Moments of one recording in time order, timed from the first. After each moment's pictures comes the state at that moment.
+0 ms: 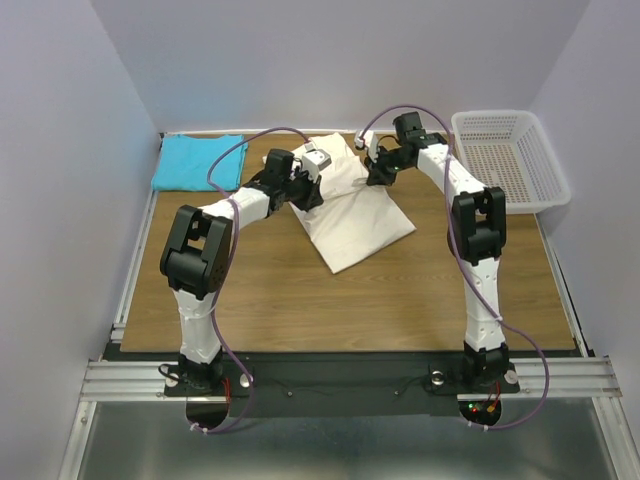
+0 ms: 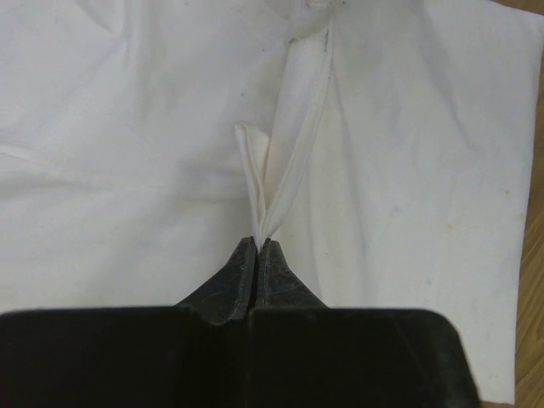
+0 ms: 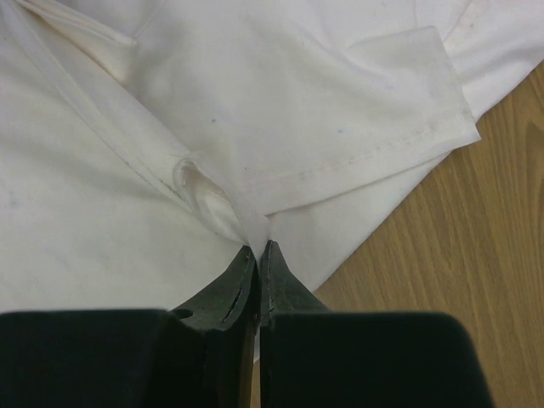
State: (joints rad) left arm -0.39 1.97 1.33 -0.01 0.48 0.16; right arm 0.24 2.35 2.11 -0.76 -0.65 -0.88
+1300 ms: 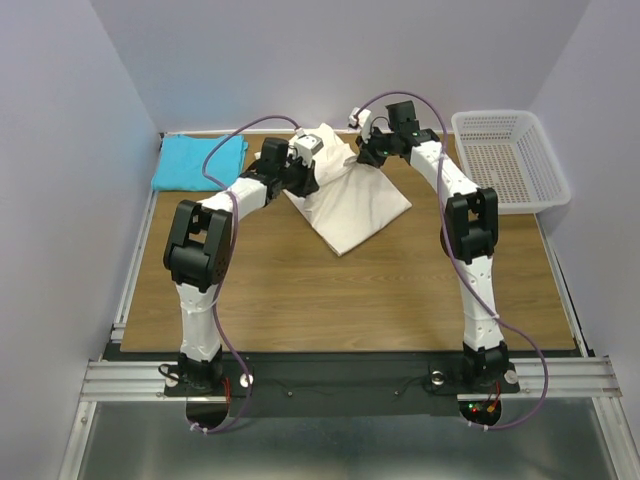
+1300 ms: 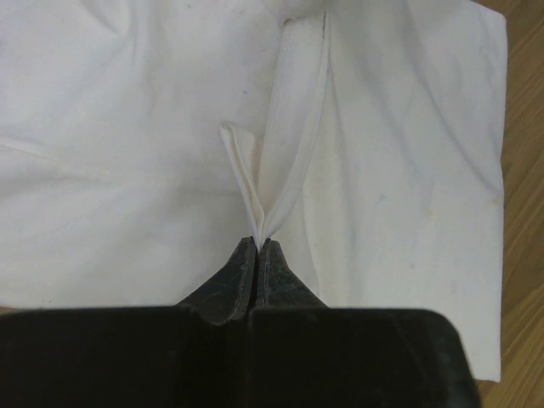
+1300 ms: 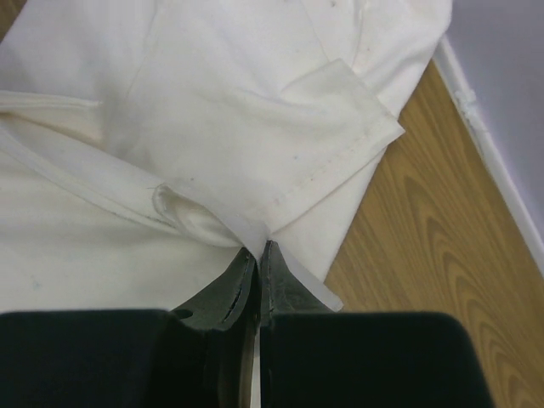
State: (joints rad) left arm -0.35 2.03 1.45 -0.03 0.46 0.08; right arm 0.27 2.41 2.22 -0.55 -0.57 -0.65
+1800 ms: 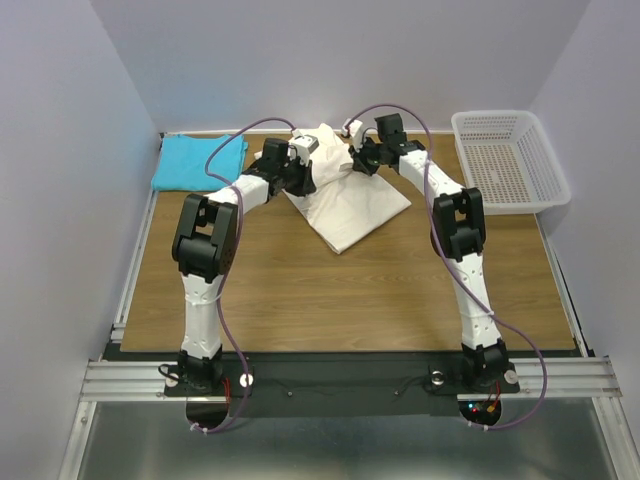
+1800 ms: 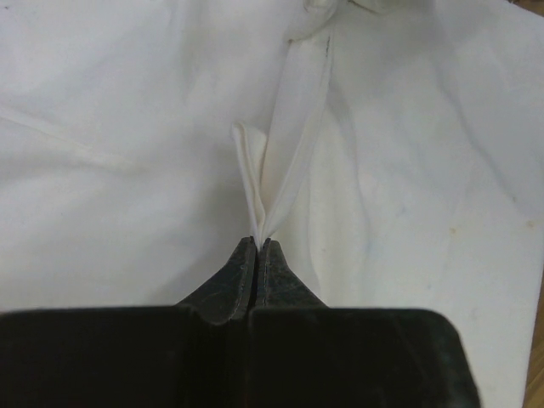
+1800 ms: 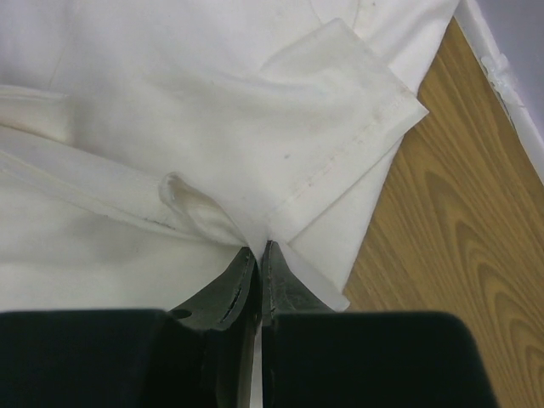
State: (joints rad) left arm -0.33 2.13 1.54 -0.05 0.43 0.01; right arm 0.29 2.52 2.26 -0.45 -0.47 -0.60
